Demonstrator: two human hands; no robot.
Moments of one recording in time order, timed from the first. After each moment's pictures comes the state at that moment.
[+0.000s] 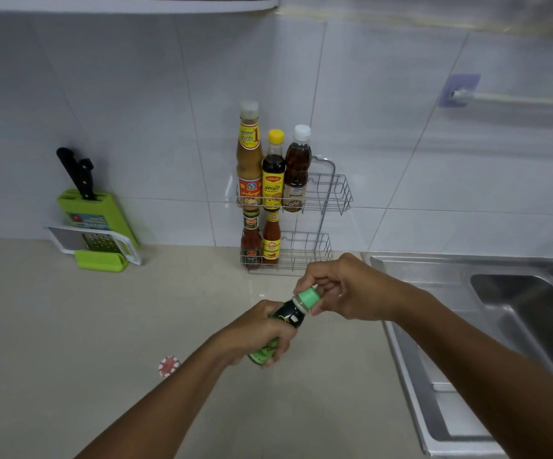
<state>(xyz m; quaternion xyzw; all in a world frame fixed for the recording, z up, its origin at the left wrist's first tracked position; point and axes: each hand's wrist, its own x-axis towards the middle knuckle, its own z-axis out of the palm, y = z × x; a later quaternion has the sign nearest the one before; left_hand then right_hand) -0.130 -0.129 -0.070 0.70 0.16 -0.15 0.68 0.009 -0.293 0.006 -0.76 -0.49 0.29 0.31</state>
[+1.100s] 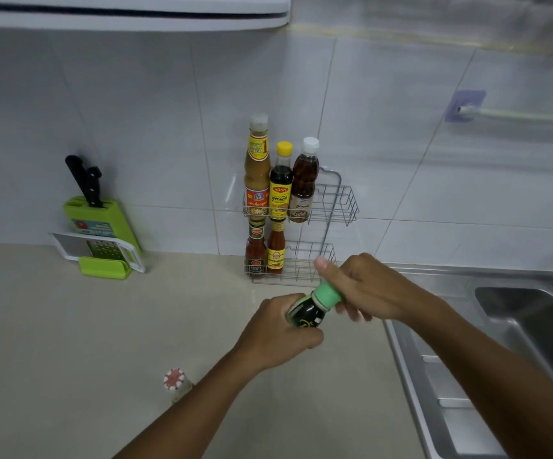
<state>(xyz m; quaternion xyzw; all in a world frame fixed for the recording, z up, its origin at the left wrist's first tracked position) -0.127 -0.147 -0.044 0.82 0.16 0.03 0.54 -0.004 -0.288 0.046 -0.85 -0.44 0.18 0.23</state>
